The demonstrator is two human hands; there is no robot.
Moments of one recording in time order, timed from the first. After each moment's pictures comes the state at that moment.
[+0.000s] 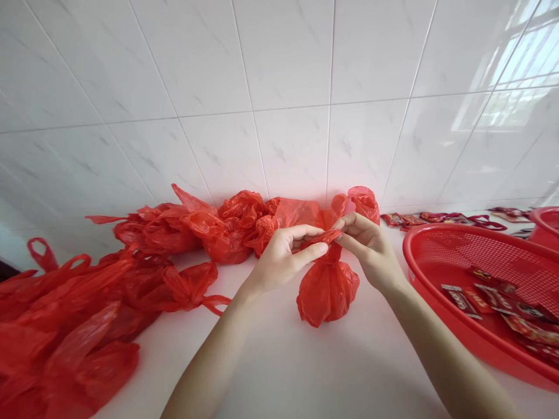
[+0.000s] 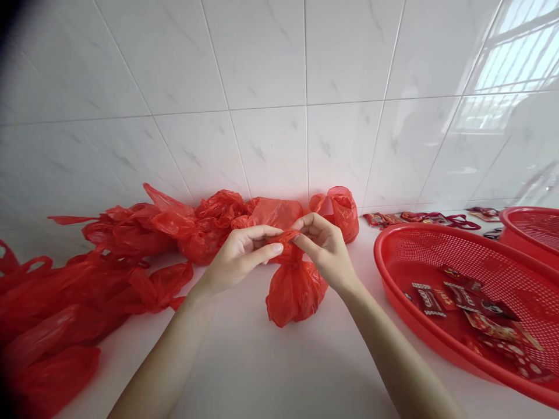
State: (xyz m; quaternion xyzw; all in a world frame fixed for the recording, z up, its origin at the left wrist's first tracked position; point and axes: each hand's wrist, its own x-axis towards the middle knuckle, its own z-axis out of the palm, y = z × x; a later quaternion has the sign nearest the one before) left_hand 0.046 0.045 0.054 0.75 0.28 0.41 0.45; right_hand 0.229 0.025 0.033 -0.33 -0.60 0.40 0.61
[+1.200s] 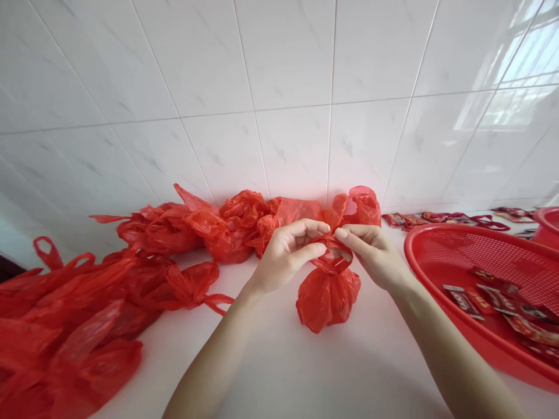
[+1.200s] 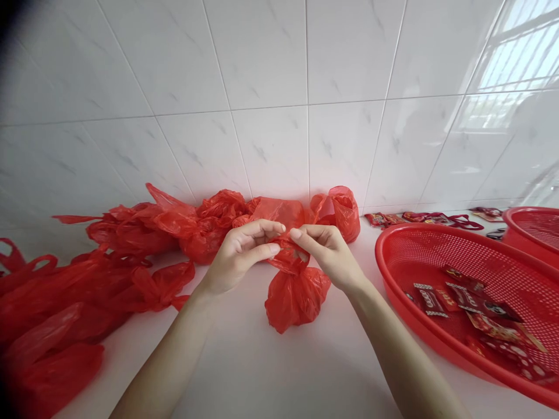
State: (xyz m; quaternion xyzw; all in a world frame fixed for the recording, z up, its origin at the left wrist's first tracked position) left_hand 0.049 0.042 0.055 0.68 0.22 0.46 0.53; right_hand 0.236 0.024 0.034 -0.30 -0.63 0.47 0.54
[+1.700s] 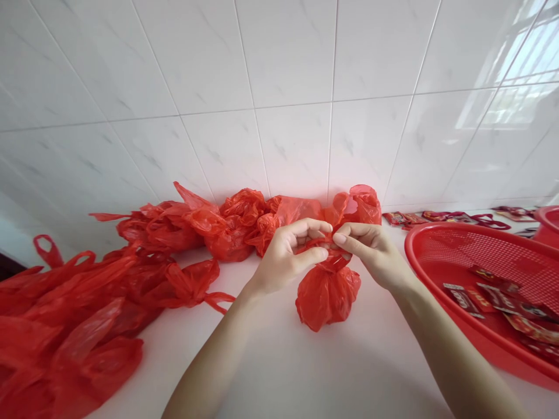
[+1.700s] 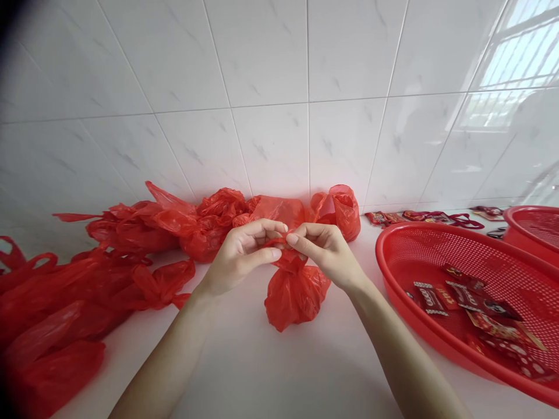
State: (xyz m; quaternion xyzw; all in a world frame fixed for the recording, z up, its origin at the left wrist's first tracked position) left_hand 0.050 0.038 0.054 0.69 0.25 0.45 0.51; right_hand 0.236 0.019 0.039 -0.31 -0.64 0.46 0.54
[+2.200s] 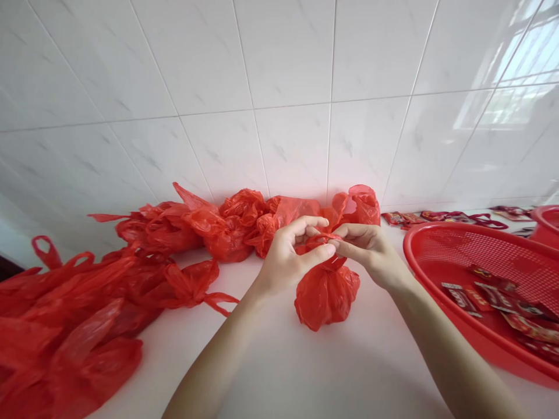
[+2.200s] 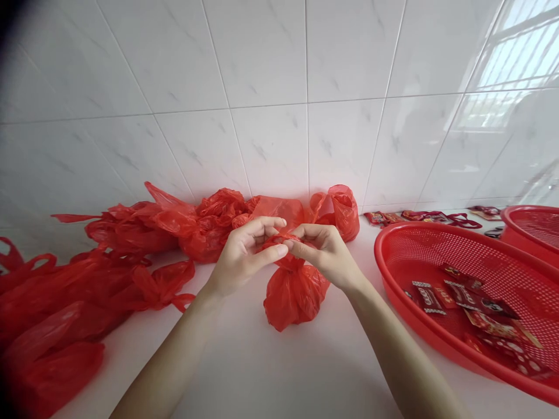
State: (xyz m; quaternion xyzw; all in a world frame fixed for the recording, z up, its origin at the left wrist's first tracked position) left_hand 0.053 0.035 0.051 0.70 0.30 0.47 0.46; right_hand 0.236 0.019 0.039 -0.33 -0.63 0.47 0.52
